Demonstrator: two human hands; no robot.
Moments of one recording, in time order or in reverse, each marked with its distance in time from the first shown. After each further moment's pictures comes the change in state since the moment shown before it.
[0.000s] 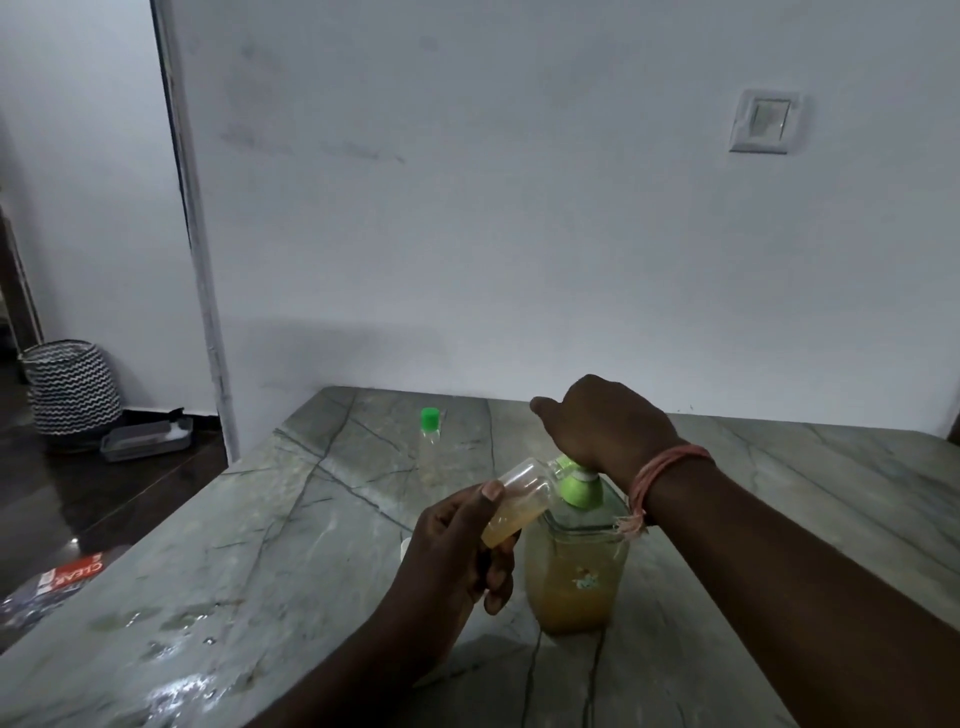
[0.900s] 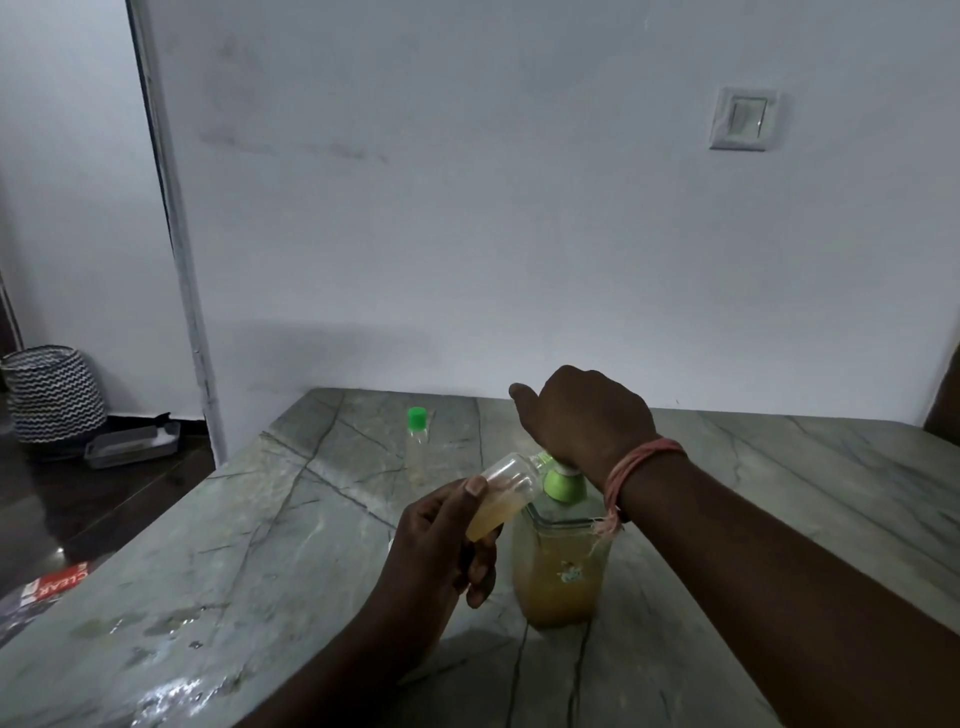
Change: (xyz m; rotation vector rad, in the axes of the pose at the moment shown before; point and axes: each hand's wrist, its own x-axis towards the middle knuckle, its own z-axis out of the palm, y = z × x) left_hand 0.002 -0.003 -0.001 0.033 0.039 0.035; right_hand -0.007 -0.008 -0.003 -0.076 0.127 -0.044
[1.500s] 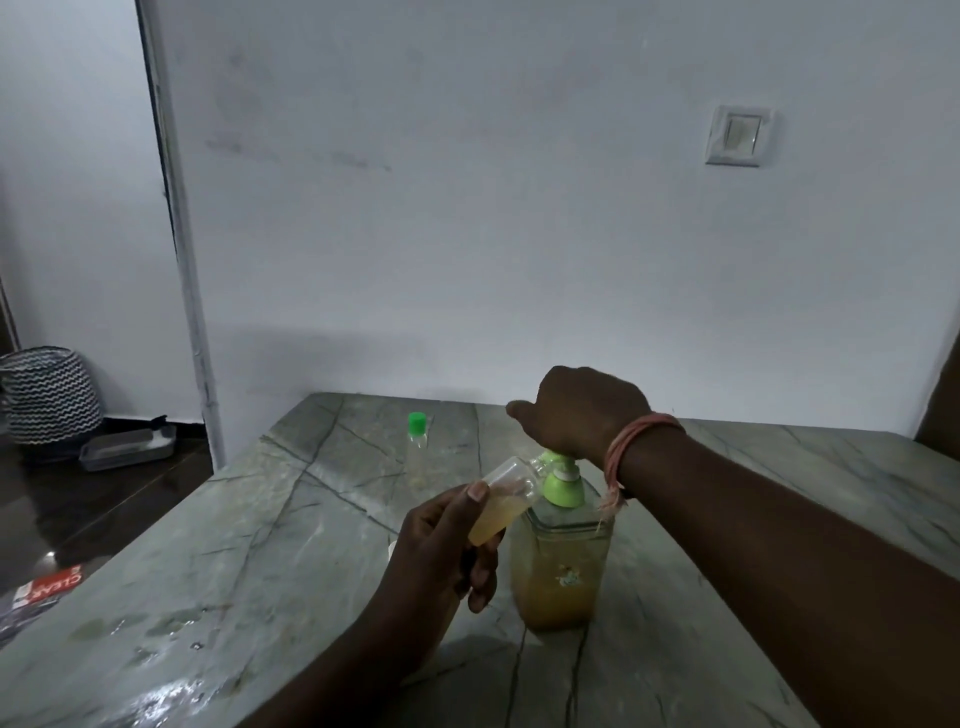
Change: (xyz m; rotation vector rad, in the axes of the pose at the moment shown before) left_hand -0.003 0.005 0.003 -0.013 -0.026 -0.019; right_hand 0.010 -0.002 -0.011 -0.120 -0.114 -0.077
